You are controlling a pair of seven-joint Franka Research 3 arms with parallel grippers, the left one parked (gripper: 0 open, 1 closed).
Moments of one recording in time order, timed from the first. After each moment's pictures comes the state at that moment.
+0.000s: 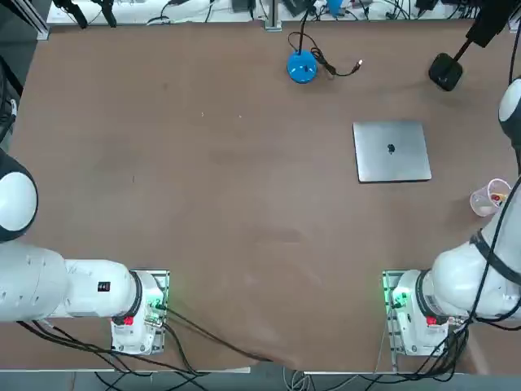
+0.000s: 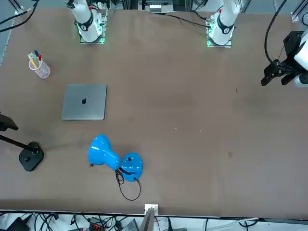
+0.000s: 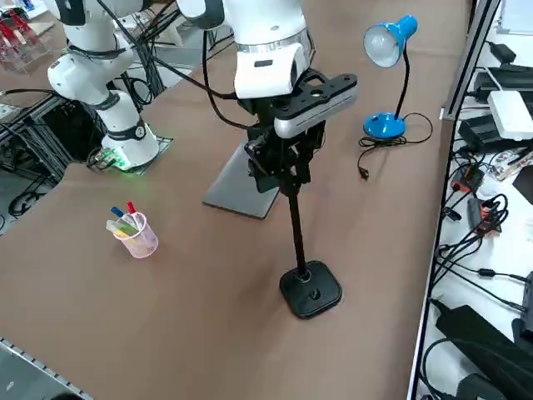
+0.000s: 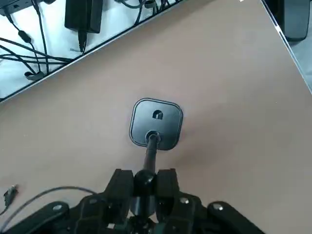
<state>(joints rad) -0.16 0.59 -0.25 -1.06 0.10 1.79 0.16</state>
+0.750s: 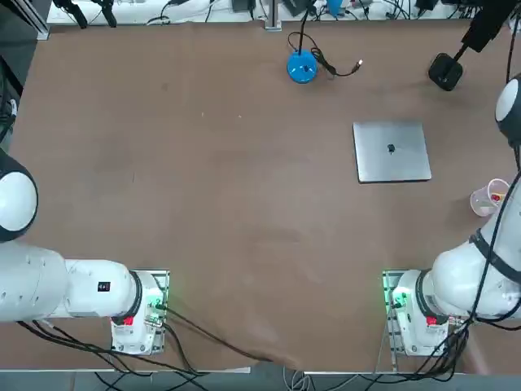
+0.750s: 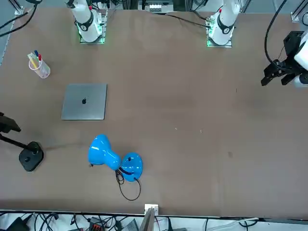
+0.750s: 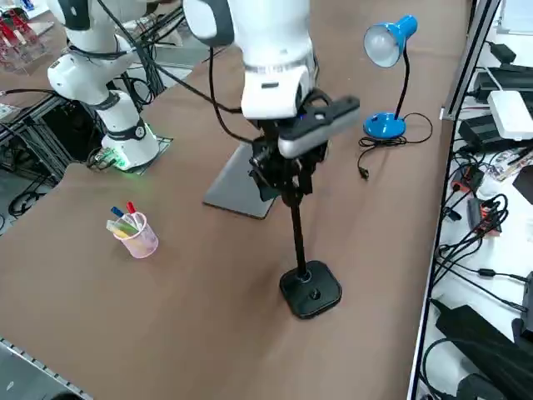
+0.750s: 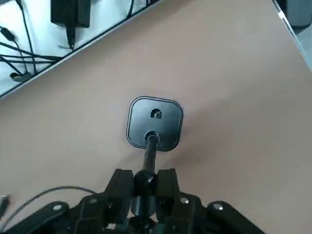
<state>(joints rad) -0.16 0.65 -0.25 -1.06 0.10 1.82 0.20</state>
